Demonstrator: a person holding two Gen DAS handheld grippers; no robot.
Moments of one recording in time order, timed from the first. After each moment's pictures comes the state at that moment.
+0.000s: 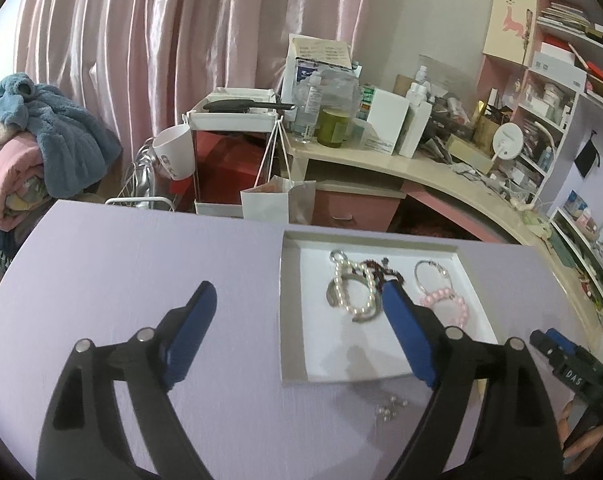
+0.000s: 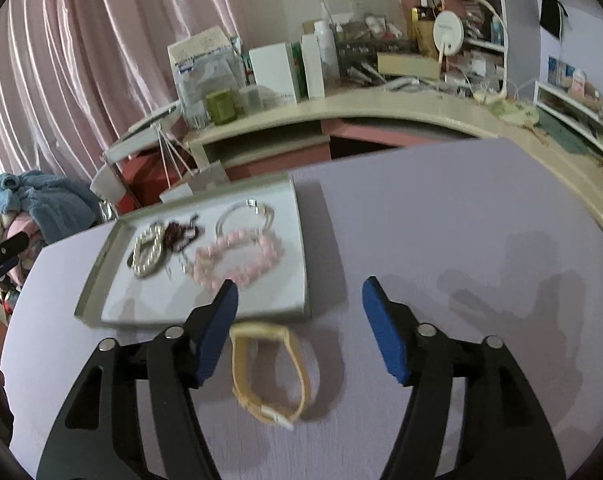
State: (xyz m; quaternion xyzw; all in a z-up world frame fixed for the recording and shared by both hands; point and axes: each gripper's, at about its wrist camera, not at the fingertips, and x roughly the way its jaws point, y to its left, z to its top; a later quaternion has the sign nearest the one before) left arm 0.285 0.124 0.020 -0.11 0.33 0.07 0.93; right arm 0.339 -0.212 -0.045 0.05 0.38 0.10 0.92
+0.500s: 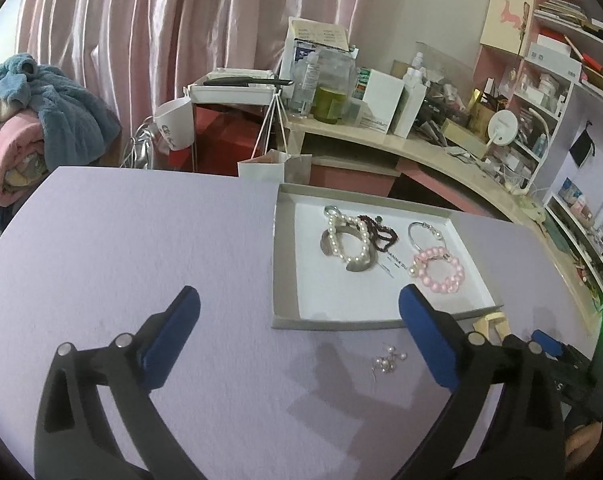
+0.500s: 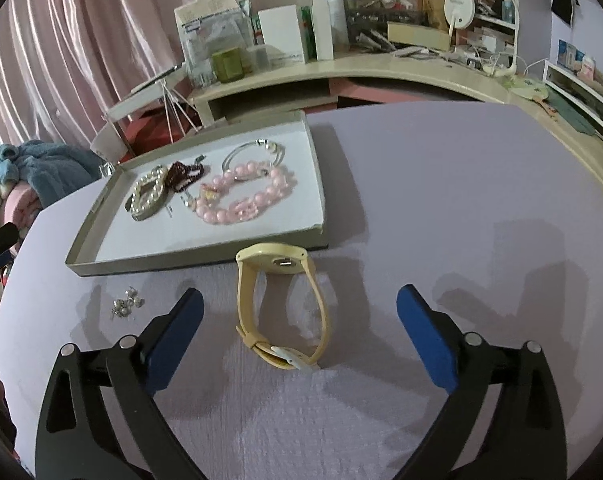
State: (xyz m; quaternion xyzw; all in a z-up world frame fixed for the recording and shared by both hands) left arm 0.252 0.108 -0.011 -0.12 0.35 0.07 0.93; right arm 0.321 -0.195 -0.080 0.03 0.42 0.11 0.90
